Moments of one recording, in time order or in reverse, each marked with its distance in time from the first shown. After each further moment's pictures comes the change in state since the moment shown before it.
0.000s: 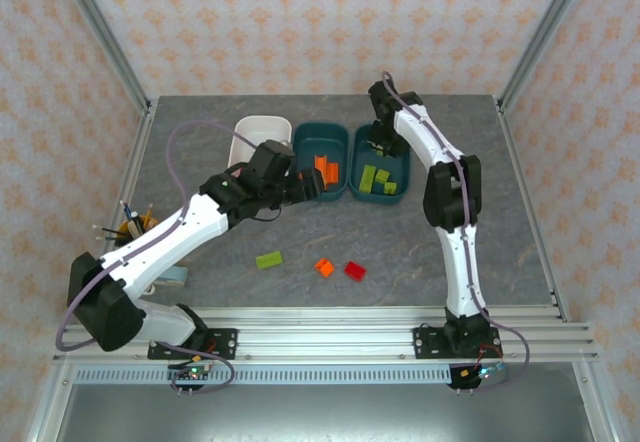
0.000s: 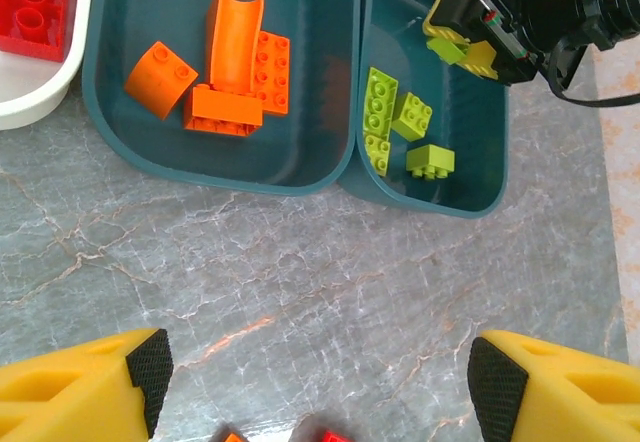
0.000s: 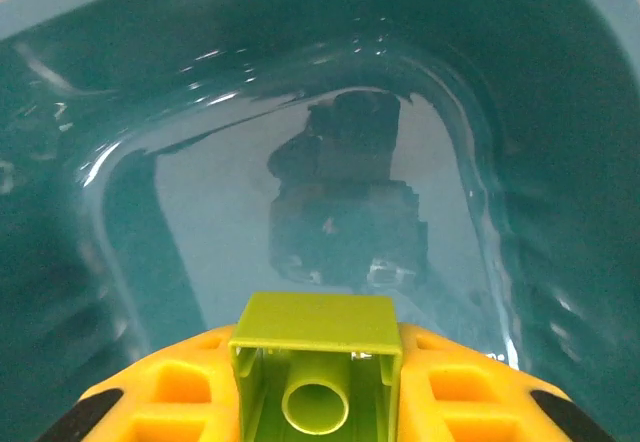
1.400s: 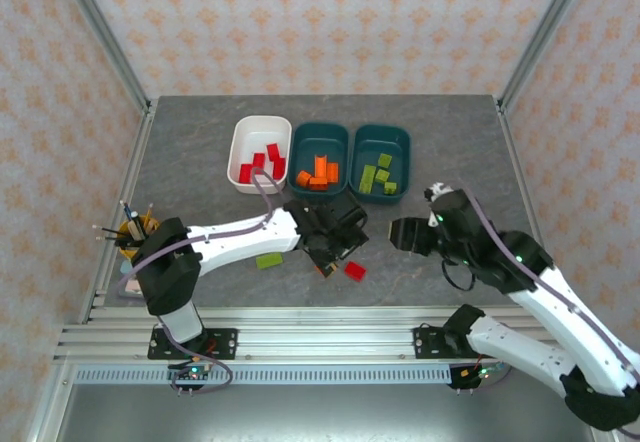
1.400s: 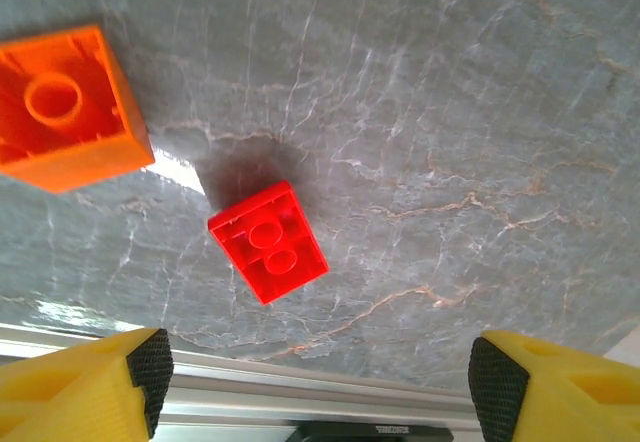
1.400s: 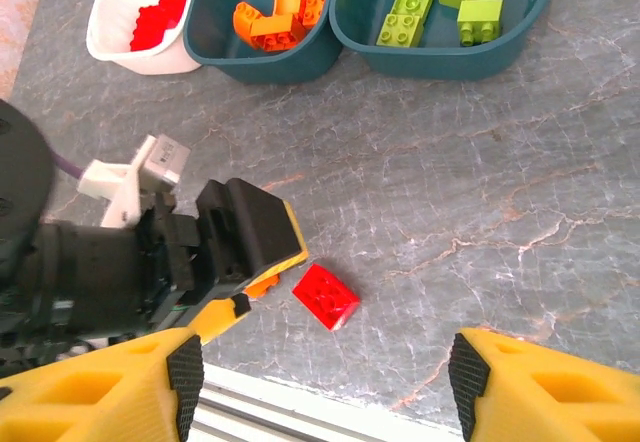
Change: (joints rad) left arm -0.356 0.347 0.062 -0.088 0.145 -0.947; right arm 0.434 -1.695 -1.244 0.072 -0.024 -0.031
